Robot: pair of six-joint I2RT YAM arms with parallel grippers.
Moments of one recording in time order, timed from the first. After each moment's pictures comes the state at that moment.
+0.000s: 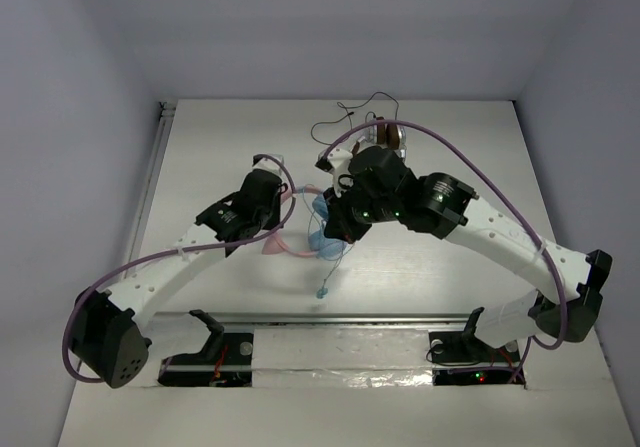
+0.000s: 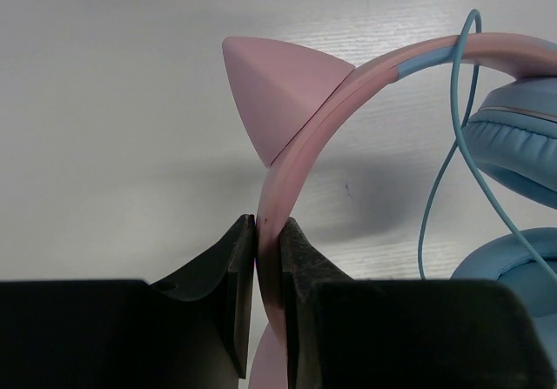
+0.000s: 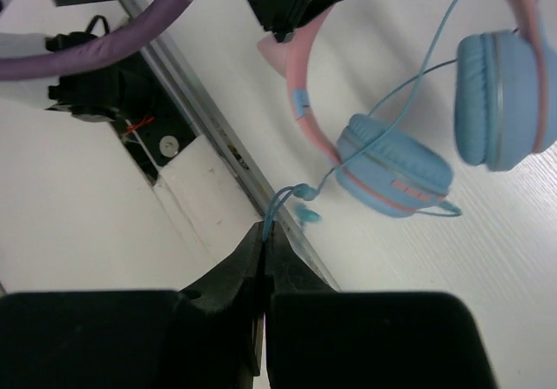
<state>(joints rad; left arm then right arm) -0.62 1.15 0.89 -0.52 -0.31 -0.38 1.01 1.40 1.56 -0.84 -0.18 0.30</state>
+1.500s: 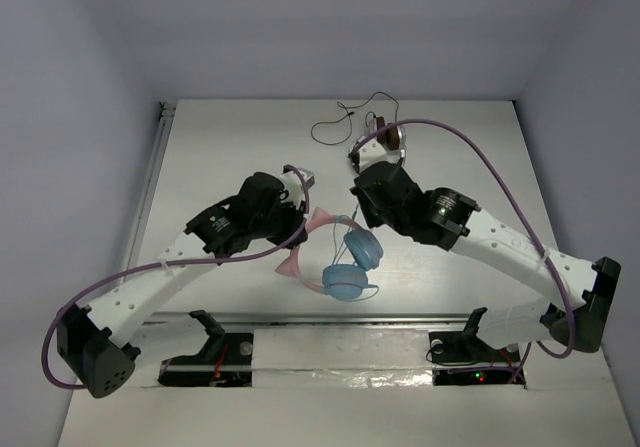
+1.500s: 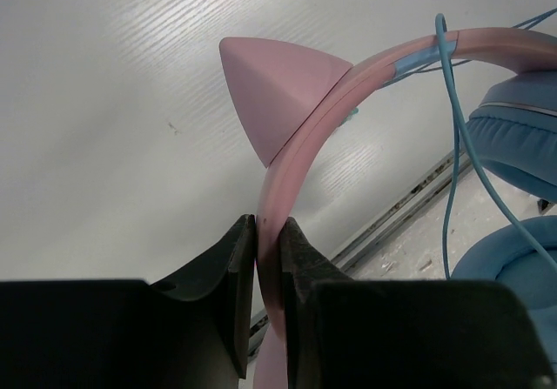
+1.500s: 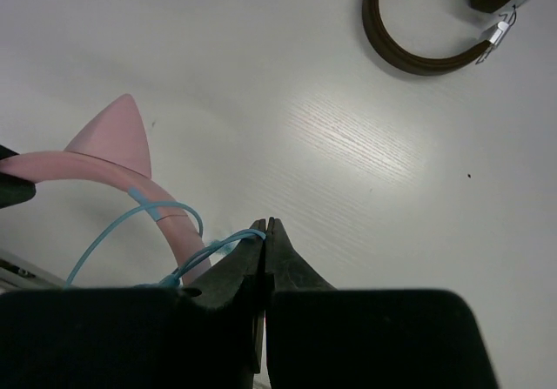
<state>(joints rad) -0.73 1.08 0.97 -0.67 0.14 -0.25 0.98 1.33 1.38 -0.77 0.47 0.25</state>
